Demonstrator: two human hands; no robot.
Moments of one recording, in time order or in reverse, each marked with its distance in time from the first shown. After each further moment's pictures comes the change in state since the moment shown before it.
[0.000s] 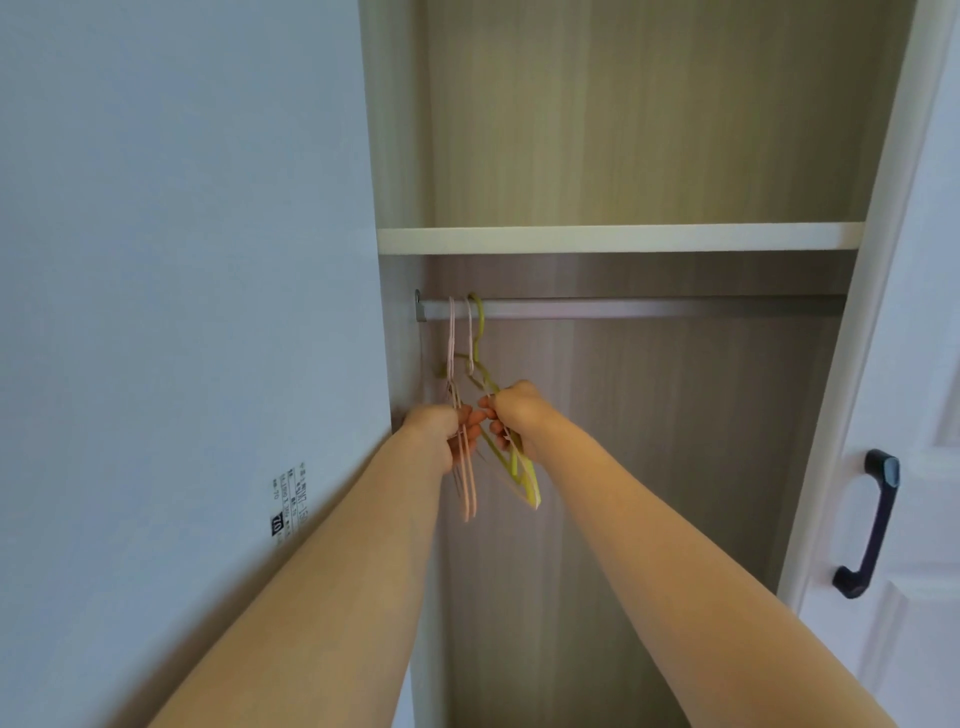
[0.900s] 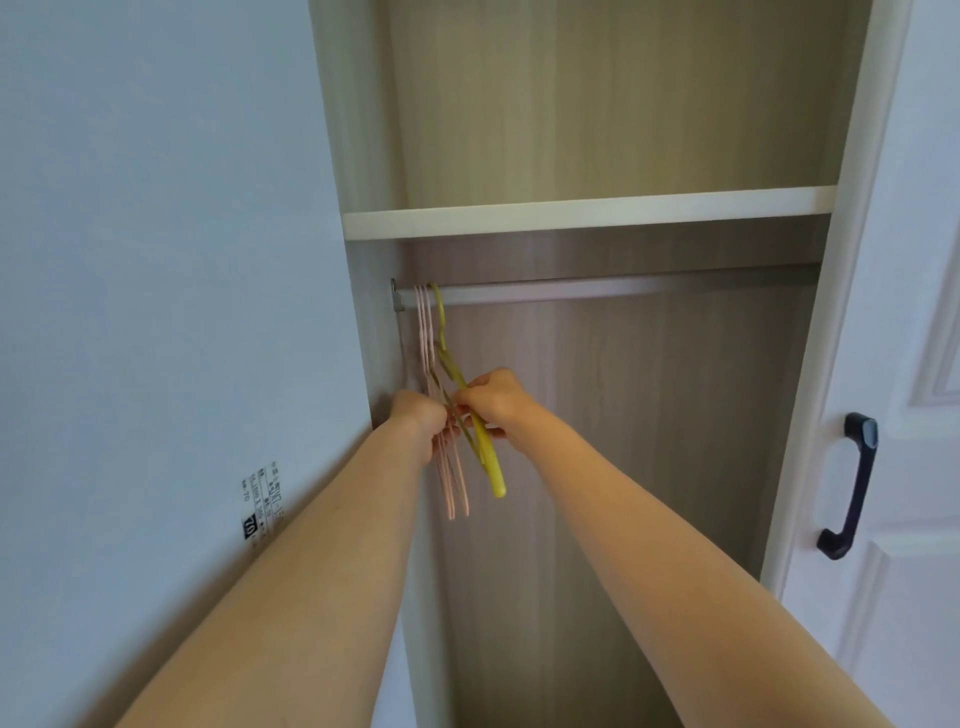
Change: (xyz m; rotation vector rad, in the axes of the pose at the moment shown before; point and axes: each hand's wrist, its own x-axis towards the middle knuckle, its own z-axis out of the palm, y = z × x) left_hand 0.014 -0.002 -0.002 0.253 0.108 0.081; right_hand 0.001 0.006 0.001 -0.188 -0.032 -0.085
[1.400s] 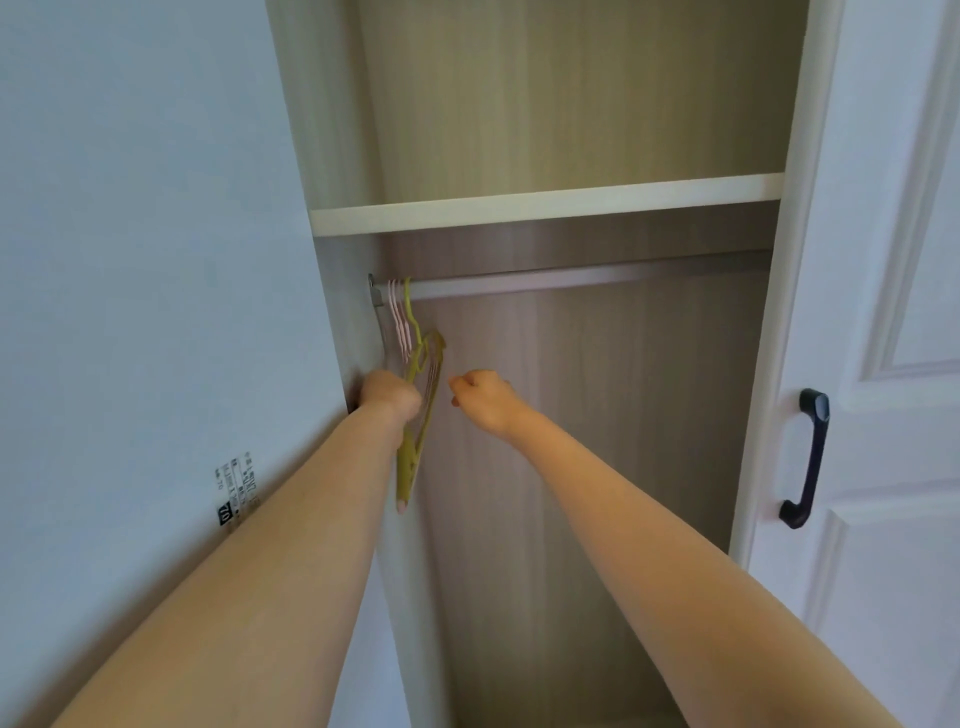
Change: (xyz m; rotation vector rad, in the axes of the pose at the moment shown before) left_hand -0.007 0.013 -0.007 0.158 0.213 0.117; right_hand -0.022 0.011 -0.014 -0.222 0.006 -0.157
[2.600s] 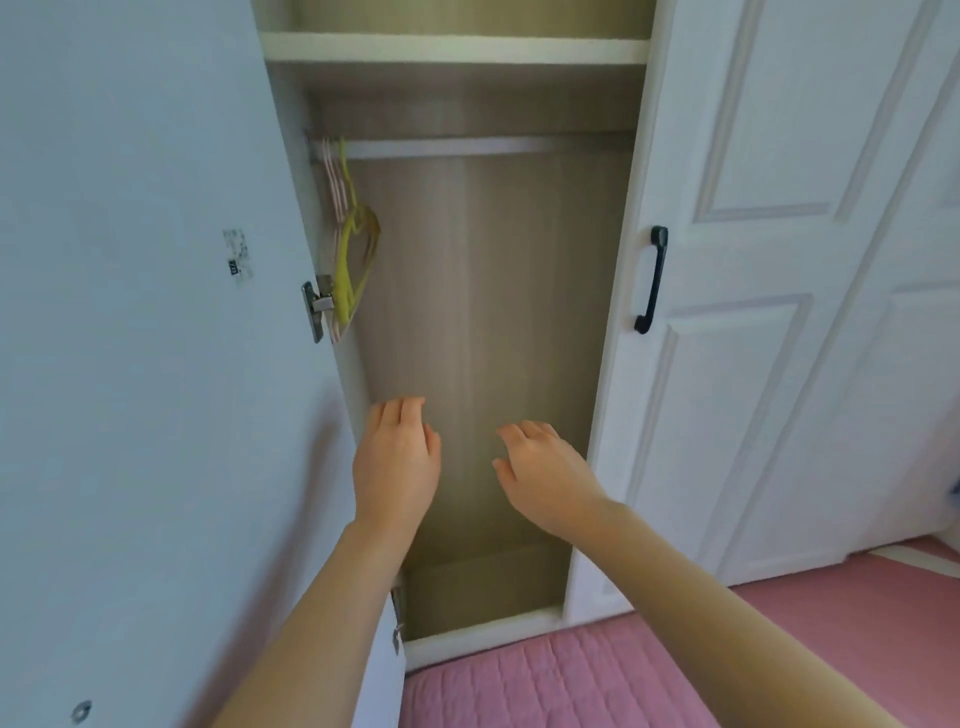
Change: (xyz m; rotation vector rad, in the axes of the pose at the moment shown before) left_hand -0.222 -0.187 -0.031 0.683 0.002 0.837; right_hand -0.296 0.109 0.024 -0.715 0.077 -0.079
